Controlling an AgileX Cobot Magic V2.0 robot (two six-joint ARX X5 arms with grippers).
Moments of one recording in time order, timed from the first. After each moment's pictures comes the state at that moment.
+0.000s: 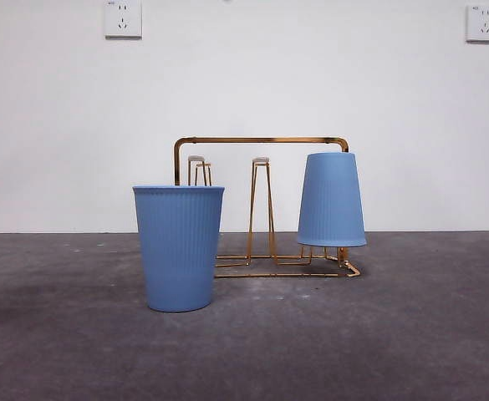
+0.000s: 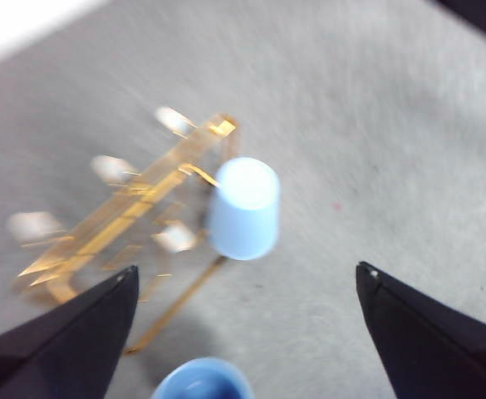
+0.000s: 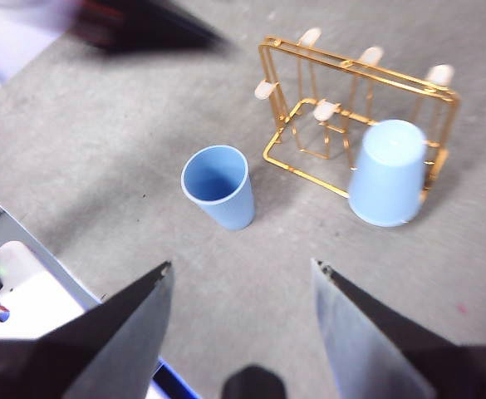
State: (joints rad) left arm -0.67 1.67 2.10 -1.11 0.07 -0.02; right arm 0.39 1.11 1.60 -1.20 -0.37 -0.07
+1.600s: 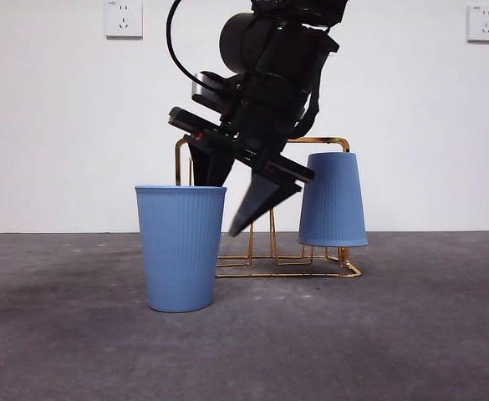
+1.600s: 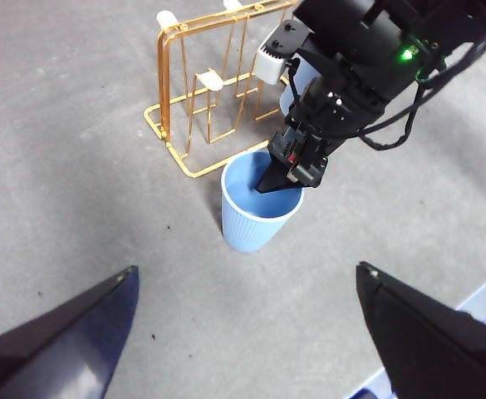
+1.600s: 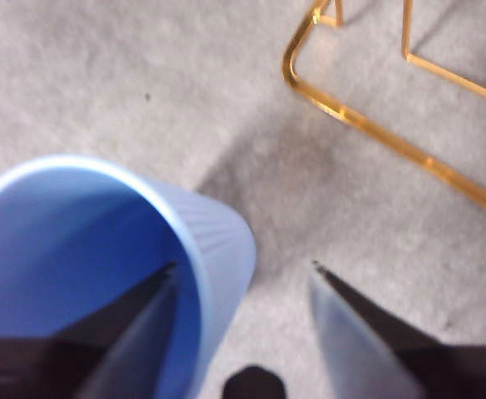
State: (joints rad) left arm -0.46 0.77 1.20 -1.04 0.12 -0.11; right arm 0.67 1.99 1.60 -0.74 -0.24 0.07
